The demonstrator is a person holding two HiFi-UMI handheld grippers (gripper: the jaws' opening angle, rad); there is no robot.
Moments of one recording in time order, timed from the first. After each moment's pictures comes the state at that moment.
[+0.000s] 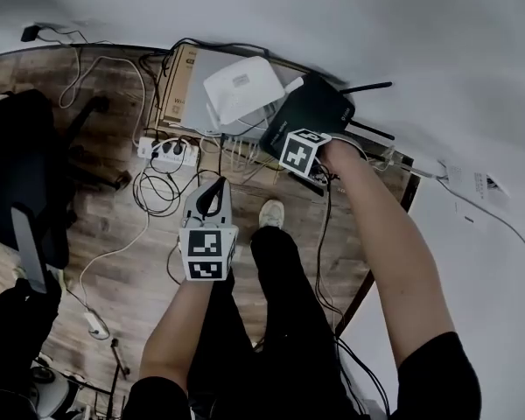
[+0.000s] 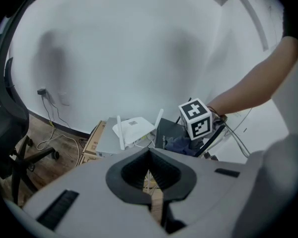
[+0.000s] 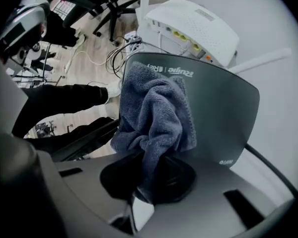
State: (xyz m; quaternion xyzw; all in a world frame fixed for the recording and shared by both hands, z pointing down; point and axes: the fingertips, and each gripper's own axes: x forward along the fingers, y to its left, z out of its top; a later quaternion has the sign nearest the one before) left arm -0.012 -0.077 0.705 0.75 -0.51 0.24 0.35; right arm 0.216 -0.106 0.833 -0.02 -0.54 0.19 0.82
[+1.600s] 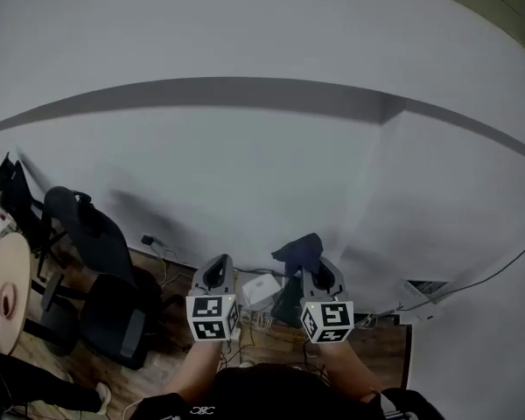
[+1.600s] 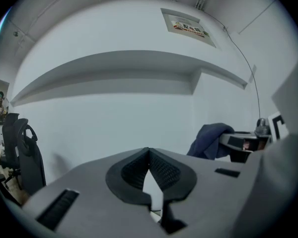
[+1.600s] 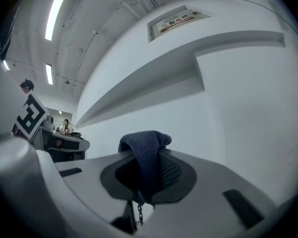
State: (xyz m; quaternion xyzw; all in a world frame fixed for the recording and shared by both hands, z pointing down) left arm -0.018 -0.093 0.105 0.78 -0.62 0.08 0.06; right arm 0.168 -0.103 0.105 0.55 -0.83 0.01 -0.02
